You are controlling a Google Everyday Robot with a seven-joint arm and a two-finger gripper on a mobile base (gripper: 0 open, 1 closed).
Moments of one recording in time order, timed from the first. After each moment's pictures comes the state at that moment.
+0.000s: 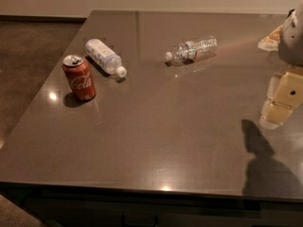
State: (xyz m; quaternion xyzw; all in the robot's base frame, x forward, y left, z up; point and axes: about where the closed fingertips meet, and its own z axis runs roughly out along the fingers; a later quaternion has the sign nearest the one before) arm 0.438 -0.217 0.976 -0.60 0.78 -0.03 0.16
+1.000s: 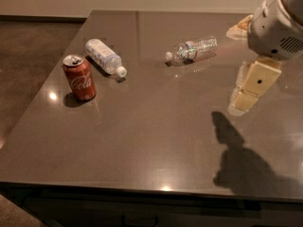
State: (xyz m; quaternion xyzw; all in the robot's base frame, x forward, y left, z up) arm 0.464 -0.163 0.983 -0.64 0.73 0.00 0.22
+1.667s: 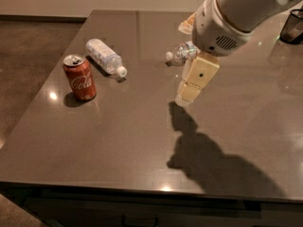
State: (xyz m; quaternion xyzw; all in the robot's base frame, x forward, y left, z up) arm 0.499 -0.068 0.979 -0.67 0.69 0.04 0.28
